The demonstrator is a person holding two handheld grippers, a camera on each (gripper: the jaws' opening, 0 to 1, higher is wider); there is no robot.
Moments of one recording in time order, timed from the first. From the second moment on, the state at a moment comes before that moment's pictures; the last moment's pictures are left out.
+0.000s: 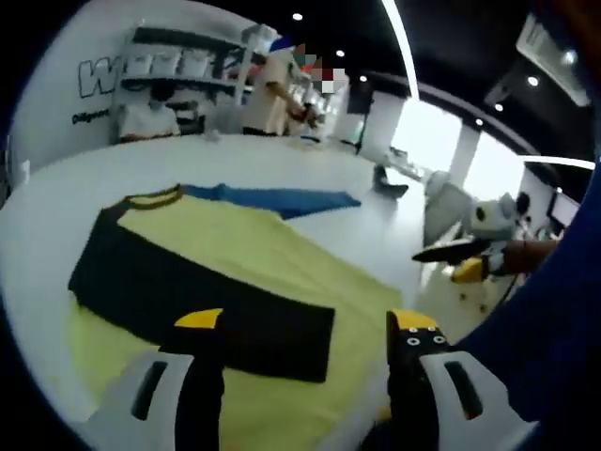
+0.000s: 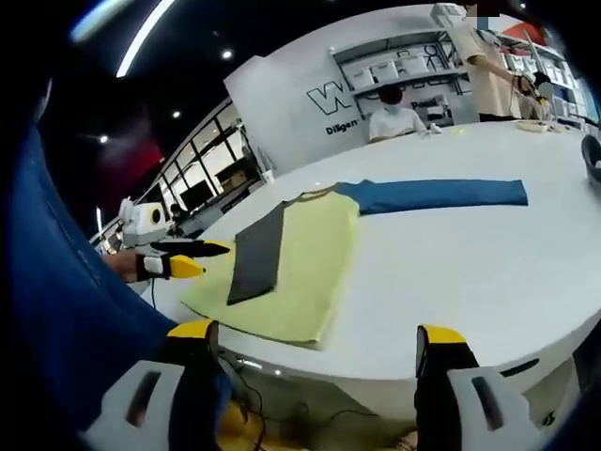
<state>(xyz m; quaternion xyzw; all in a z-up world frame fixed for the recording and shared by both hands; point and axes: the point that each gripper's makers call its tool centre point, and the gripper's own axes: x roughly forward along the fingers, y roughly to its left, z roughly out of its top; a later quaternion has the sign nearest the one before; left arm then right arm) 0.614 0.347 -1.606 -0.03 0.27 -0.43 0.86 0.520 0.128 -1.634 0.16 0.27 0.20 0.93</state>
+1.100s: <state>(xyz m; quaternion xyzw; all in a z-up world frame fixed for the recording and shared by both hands) 0.622 0.500 -1.590 -0.07 0.28 -0.24 0.93 0.657 -0.002 -1.614 0.43 0.23 0.05 0.87</state>
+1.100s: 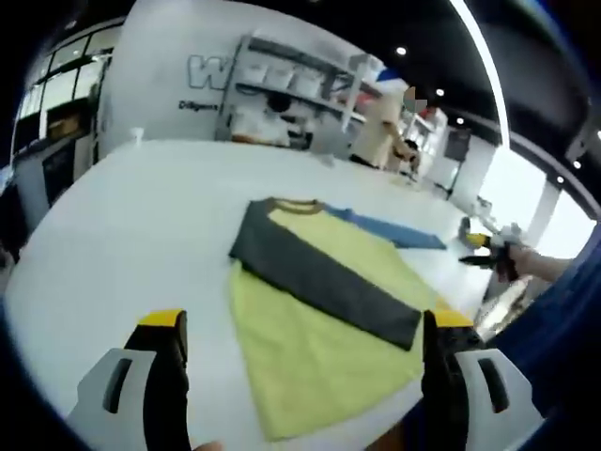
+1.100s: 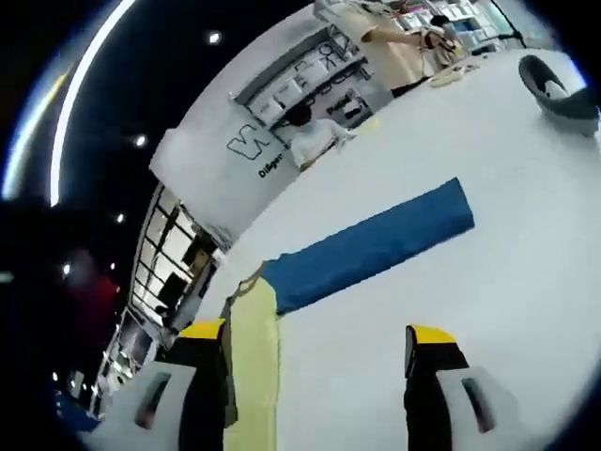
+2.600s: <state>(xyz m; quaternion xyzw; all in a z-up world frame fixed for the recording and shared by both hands) 0.590 0.459 -1.586 -0.08 0.30 -0.17 0.94 0.766 -0.092 -1.640 0.64 0.15 -0.01 0.75</state>
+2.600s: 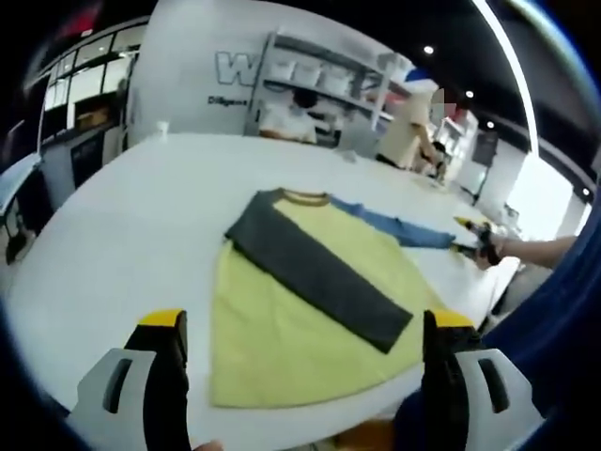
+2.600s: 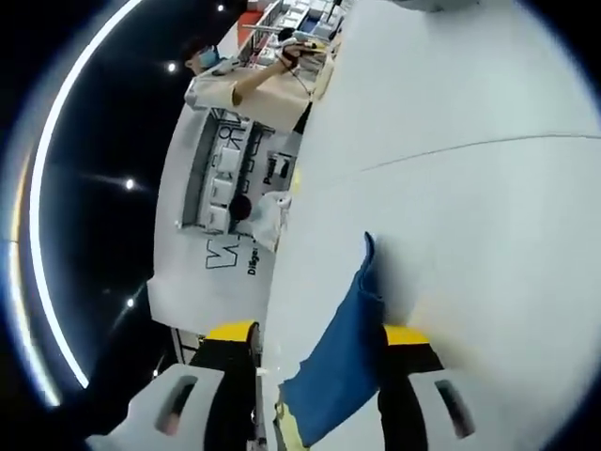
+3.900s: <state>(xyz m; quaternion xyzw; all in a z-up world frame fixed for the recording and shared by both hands) 0.579 0.470 -1.598 -0.09 0.30 -0.19 0.93 0.790 -0.024 -1.526 0.63 0.05 0.07 0.77</state>
